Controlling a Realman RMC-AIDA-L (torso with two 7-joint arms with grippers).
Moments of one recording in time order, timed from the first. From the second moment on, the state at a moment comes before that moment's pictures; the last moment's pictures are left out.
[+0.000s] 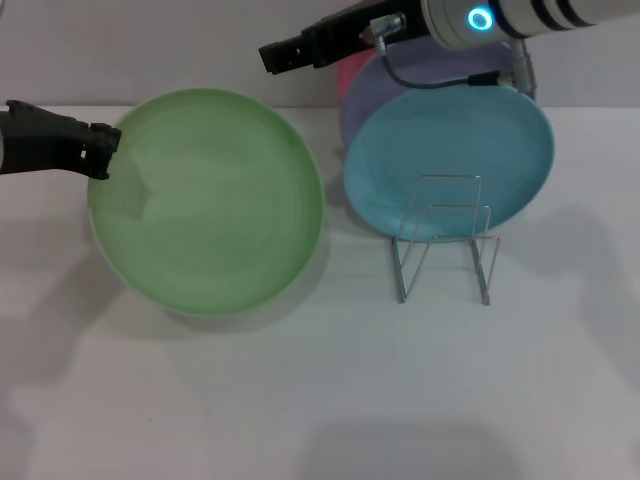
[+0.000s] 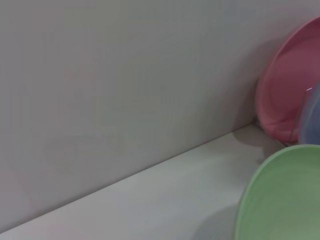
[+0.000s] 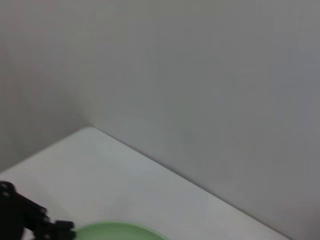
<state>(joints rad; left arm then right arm) -0.27 -2.06 1.40 1.79 -0.56 -1.17 0.47 0.76 2.07 1.65 1.51 -2.46 1.13 -0.22</state>
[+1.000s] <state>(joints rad) -0.27 -2.07 1.41 1.78 -0.57 -1.16 0.47 0.86 2.08 1.58 1.24 -2.45 1.00 -0.28</state>
